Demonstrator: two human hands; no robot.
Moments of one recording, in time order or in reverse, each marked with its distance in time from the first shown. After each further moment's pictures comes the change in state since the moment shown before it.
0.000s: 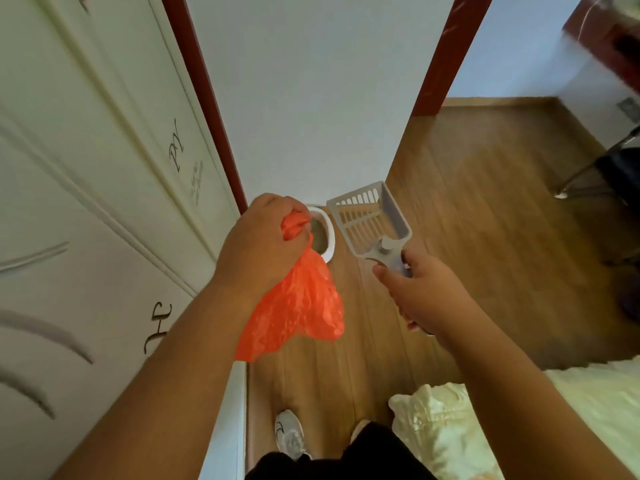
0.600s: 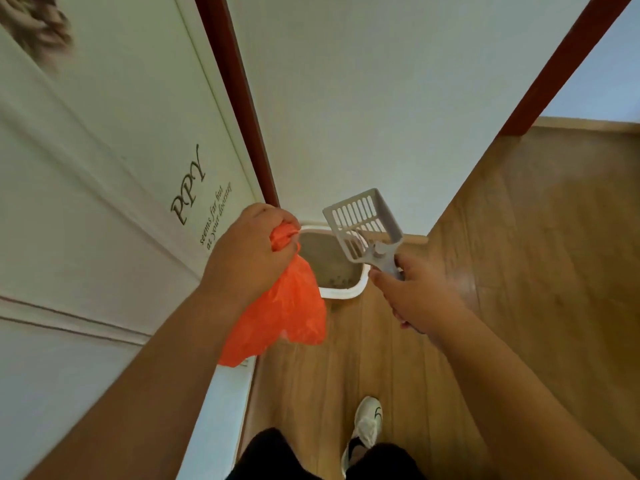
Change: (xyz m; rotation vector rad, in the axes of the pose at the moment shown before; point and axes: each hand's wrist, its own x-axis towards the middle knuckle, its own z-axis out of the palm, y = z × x) left_hand 0.173 -0.057 0.038 0.147 0.057 -0.182; right_hand 0.255 -0.032 -0.014 -0.049 -0.236 -0.043
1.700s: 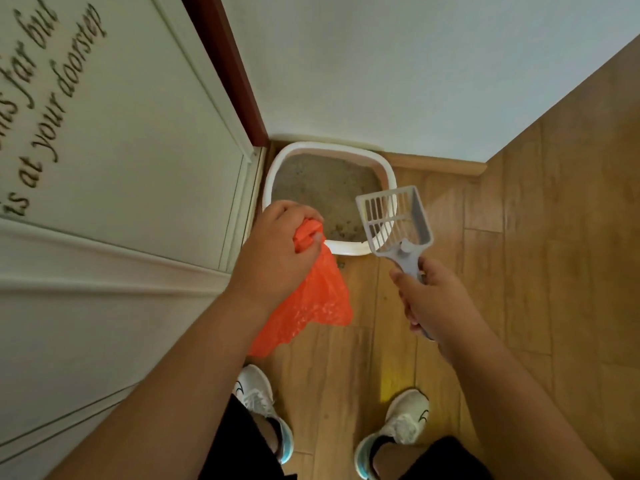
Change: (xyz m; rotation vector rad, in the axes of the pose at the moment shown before) left_hand 0.084 -0.235 0.366 -0.144 -0.172 -0.146; right_hand 0.293 0.256 0.165 0.205 -0.002 0.309
